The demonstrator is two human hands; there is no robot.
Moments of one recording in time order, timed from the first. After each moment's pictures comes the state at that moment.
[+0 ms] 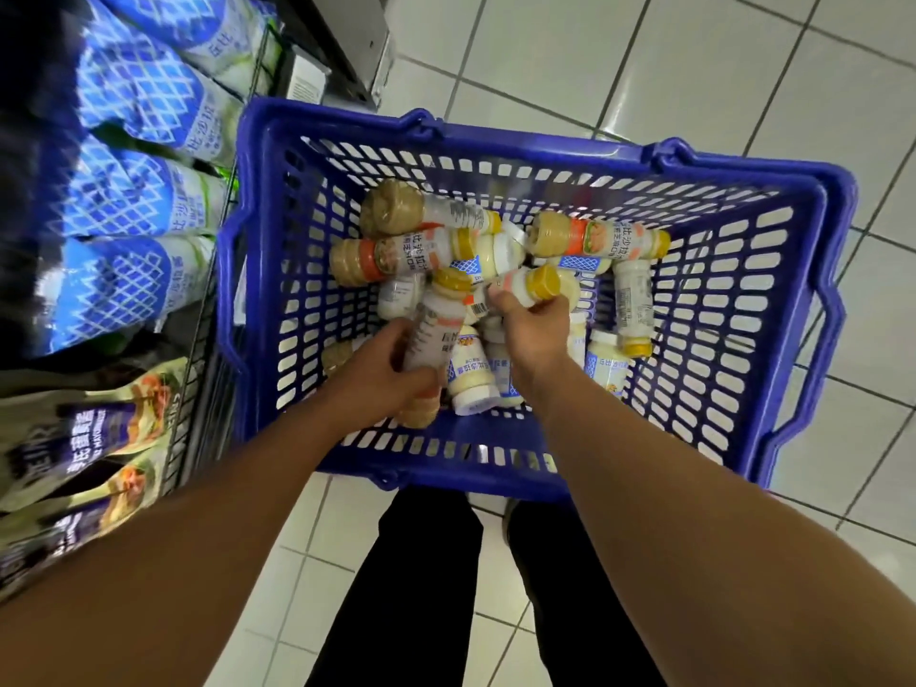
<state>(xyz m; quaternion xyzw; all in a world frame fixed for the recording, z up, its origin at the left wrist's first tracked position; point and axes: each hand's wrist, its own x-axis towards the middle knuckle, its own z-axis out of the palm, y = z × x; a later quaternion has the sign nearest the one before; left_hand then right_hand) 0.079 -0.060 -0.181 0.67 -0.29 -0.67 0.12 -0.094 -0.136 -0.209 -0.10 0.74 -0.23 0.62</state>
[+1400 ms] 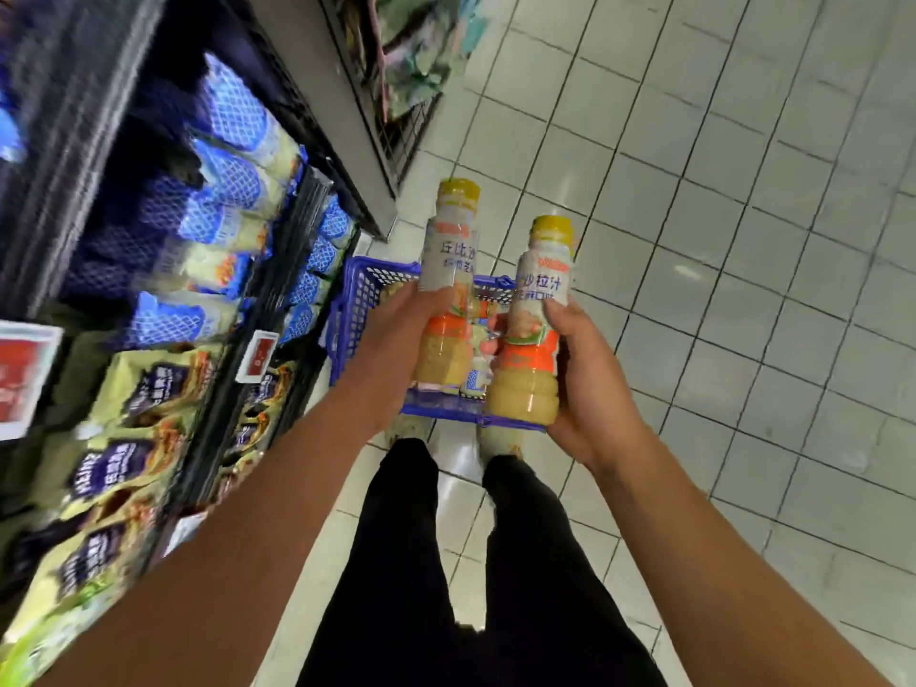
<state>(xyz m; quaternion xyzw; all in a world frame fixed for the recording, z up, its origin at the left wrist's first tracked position) -0.003 -0.129 0.307 0.62 -0.12 -0.67 0.39 -0.174 -0.148 0.333 -0.12 0.49 -0.32 0.80</state>
